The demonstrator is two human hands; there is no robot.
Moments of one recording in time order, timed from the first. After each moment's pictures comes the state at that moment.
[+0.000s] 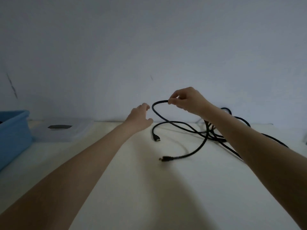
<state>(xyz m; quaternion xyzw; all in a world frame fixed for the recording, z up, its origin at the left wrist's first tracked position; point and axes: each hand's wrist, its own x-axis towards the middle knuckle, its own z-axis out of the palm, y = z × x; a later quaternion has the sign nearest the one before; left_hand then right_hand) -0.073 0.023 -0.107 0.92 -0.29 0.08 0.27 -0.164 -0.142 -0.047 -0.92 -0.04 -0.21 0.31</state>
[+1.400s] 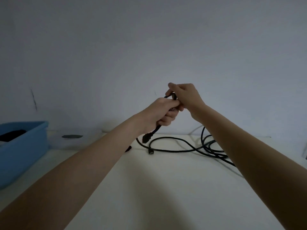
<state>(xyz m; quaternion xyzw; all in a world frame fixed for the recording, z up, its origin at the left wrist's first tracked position) -0.186 0.019 -0.015 0.70 -0.37 -0.17 0.58 -0.196 -0.106 0.000 -0.82 -0.01 -0.31 0.48</state>
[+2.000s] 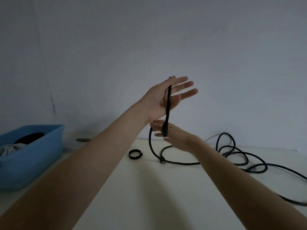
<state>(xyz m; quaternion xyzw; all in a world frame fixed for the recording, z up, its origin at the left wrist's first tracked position) -0.173 0.042 0.028 0.44 -0.30 -0.26 0.81 -0.154 -0.064 -0.068 -0.81 -0.11 0.06 0.57</state>
